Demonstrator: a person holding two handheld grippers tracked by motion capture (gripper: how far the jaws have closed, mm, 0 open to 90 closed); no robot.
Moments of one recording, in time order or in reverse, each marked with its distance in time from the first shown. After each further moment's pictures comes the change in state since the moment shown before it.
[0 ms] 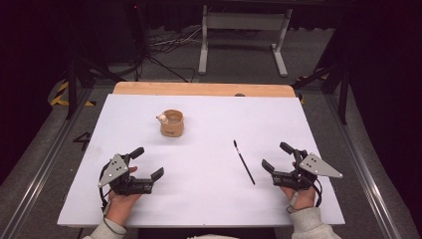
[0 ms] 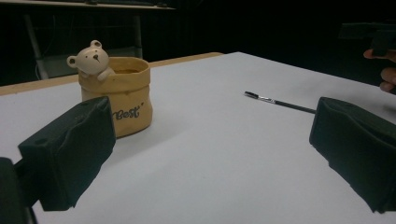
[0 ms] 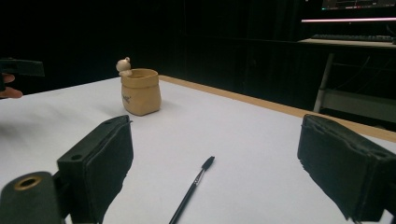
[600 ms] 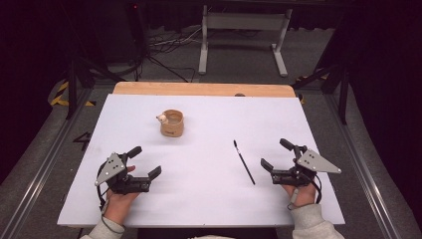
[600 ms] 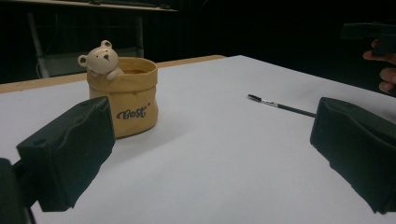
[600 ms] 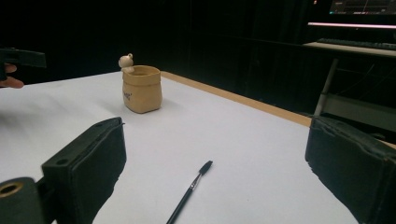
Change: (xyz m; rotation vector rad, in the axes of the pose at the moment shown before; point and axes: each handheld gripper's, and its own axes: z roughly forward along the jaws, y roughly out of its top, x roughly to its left) left arm 0.007 -0.001 -0.002 -0.002 0.004 -0.027; right arm -0.002 0.011 0.008 0.028 0.022 -0.050
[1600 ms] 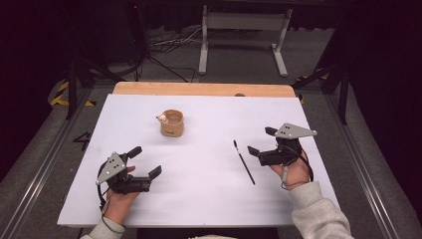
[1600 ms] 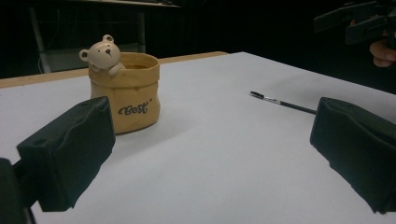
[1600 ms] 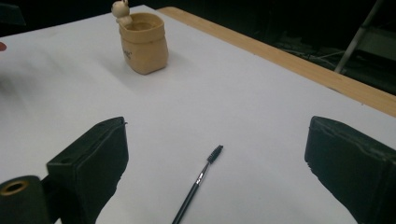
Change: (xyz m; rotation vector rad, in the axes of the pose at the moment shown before) left arm 0.000 -0.001 0.001 0.013 0.008 -0.011; right arm -0.011 0.050 0.056 0.355 0.073 0.011
